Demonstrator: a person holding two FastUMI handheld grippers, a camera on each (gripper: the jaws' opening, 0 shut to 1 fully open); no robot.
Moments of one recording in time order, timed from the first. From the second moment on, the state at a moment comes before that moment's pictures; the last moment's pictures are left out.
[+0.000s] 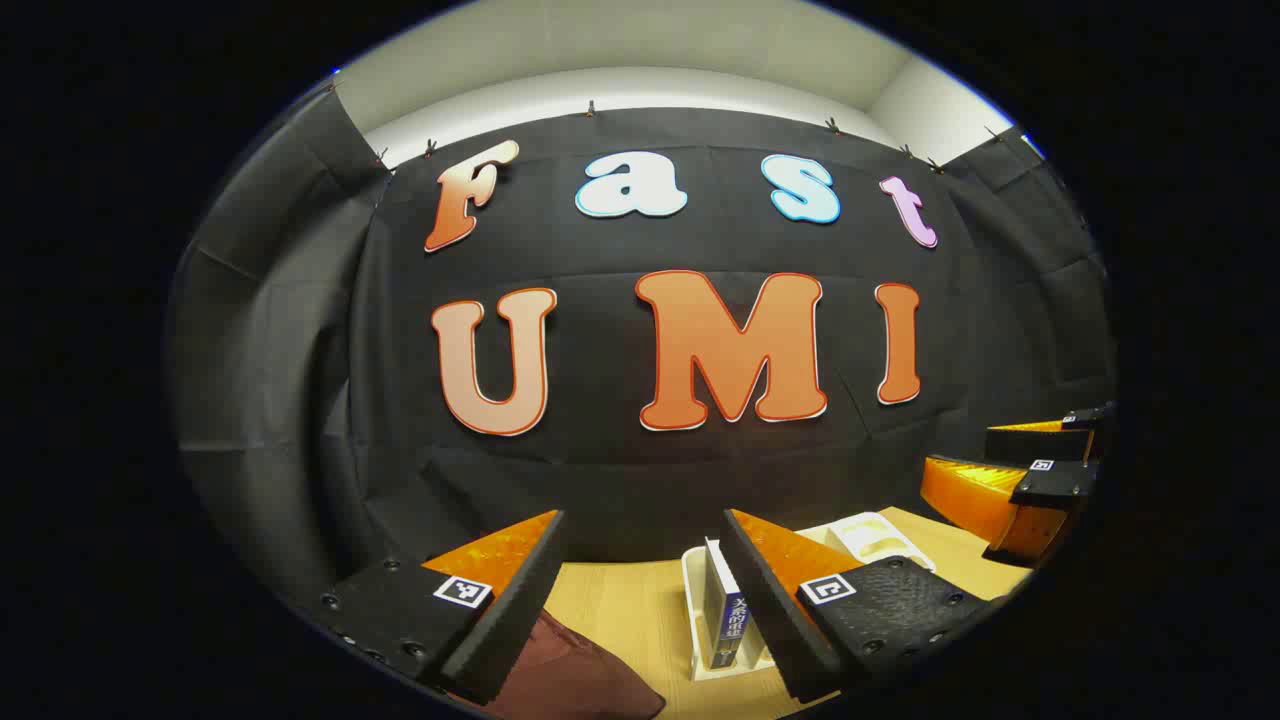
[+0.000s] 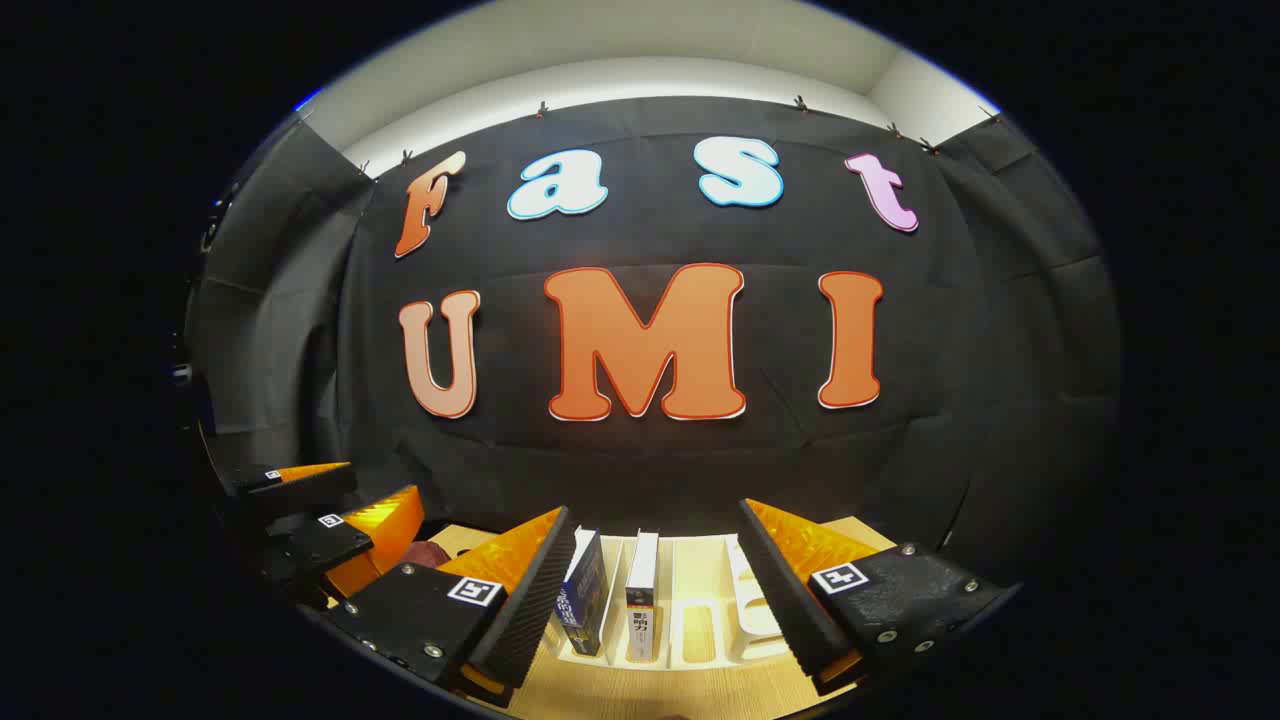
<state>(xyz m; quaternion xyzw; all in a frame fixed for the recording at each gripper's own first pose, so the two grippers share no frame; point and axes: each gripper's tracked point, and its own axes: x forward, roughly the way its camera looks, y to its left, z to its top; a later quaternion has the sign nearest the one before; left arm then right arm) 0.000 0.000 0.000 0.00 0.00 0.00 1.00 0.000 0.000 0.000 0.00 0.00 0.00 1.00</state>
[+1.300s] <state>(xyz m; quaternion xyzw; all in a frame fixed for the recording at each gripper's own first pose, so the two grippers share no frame) -0.005 -0.006 0.007 0.00 -0.02 0.01 1.00 0.003 0.002 -0.017 0.02 0.02 0.01 1.00</state>
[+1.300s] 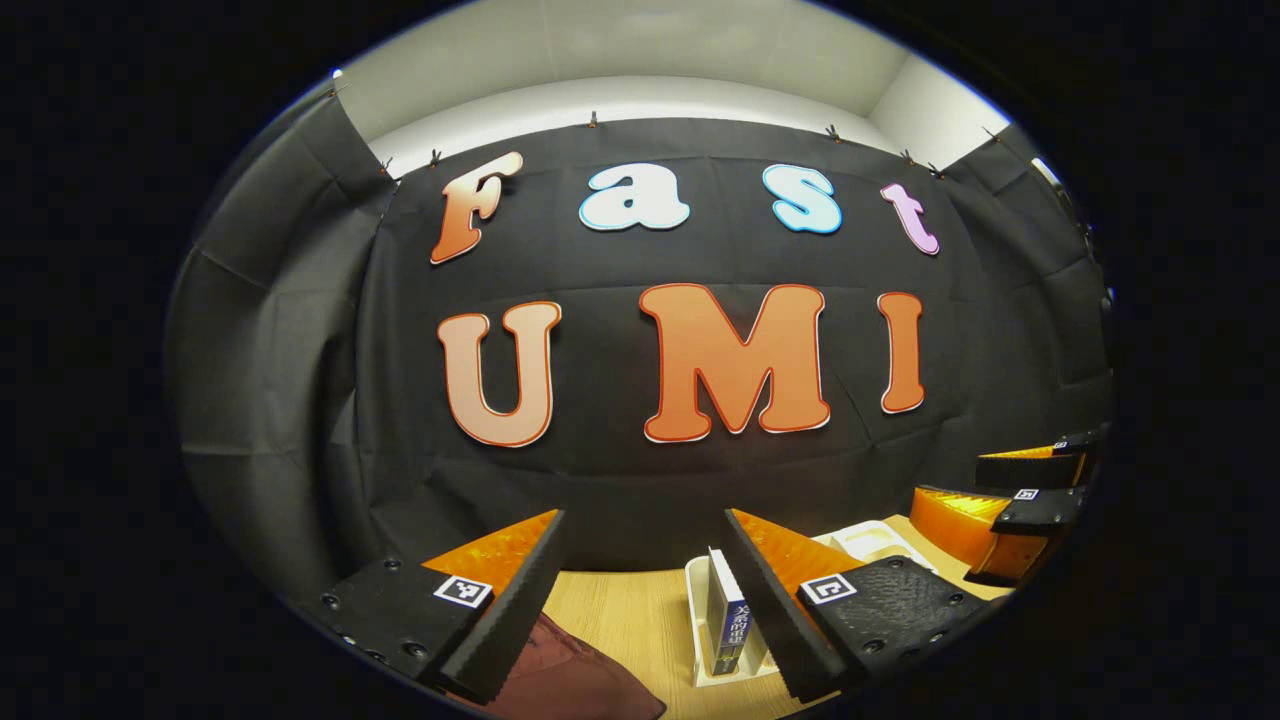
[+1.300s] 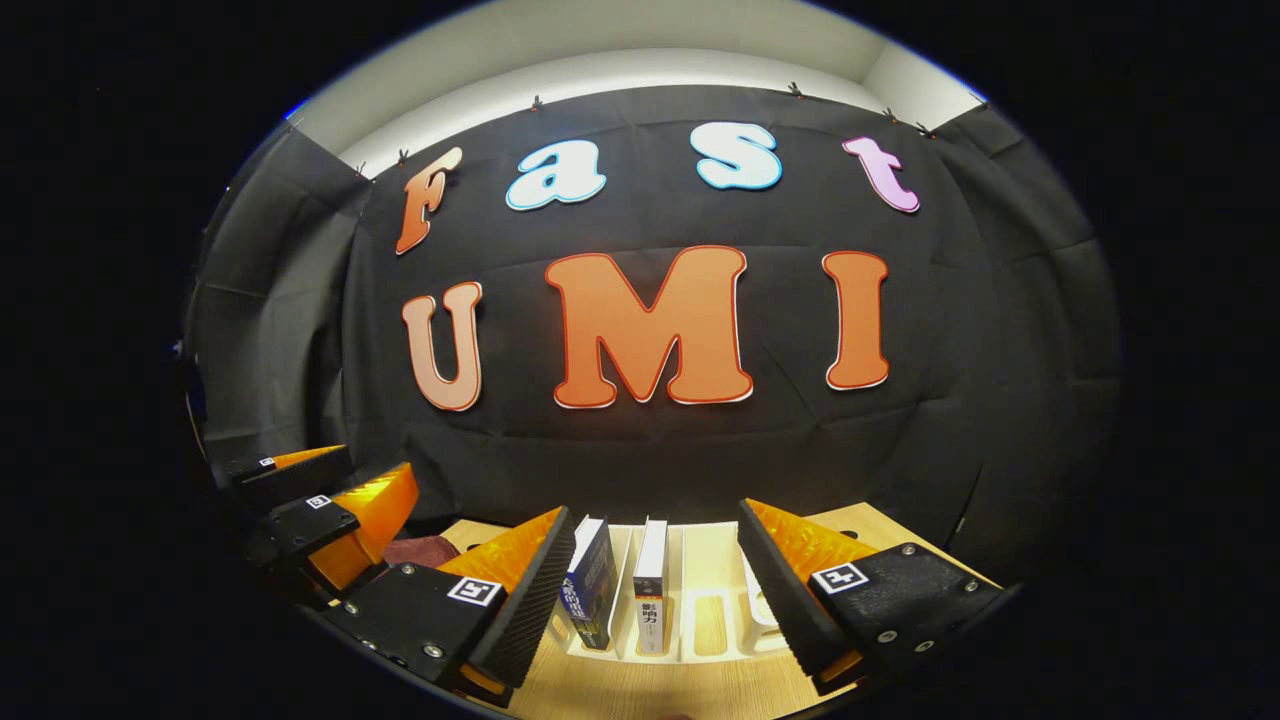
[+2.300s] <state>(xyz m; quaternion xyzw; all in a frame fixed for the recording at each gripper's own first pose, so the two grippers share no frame) 0.000 -0.007 -0.001 0.00 -0.01 0.00 1.00 0.011 -0.004 -0.026 0.01 0.03 0.00 1.00</state>
